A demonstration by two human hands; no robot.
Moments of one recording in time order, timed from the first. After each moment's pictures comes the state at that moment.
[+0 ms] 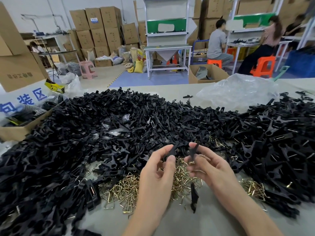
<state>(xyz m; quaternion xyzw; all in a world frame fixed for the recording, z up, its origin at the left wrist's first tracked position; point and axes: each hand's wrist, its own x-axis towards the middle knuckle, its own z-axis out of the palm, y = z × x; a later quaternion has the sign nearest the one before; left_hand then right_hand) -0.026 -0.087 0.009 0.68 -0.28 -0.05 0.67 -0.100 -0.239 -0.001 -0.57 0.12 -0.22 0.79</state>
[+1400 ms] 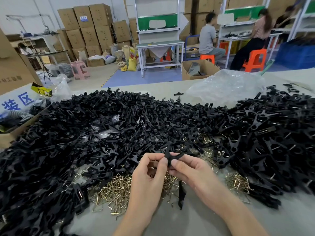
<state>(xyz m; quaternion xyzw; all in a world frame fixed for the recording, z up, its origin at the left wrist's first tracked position) -0.029 -0.094 0.001 0.70 -0.27 -0.05 0.66 -0.099 -0.229 -0.006 -0.56 0.06 -0.15 0.81</state>
